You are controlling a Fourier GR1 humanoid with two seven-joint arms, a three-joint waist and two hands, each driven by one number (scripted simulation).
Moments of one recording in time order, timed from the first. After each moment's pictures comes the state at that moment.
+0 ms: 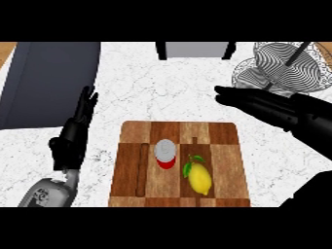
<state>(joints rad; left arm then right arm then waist) -0.17 0.25 -0.30 -1.52 0.08 0.40 0.03 -0.52 -0.61 0.23 -2.02 -0.16 0.56 0.42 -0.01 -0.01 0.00</state>
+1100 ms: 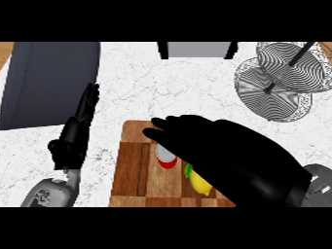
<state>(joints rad) -0.16 0.21 -0.26 -1.54 0.03 0.35 0.02 -0.75 -0.40 0.54 -2.04 -0.11 0.55 0.94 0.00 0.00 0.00</state>
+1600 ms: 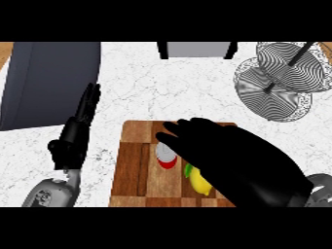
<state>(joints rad) -0.16 0.19 -0.24 -1.55 0.01 0.33 0.03 -0.70 -0.44 0.57 -2.07 0.00 0.60 0.92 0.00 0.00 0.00</state>
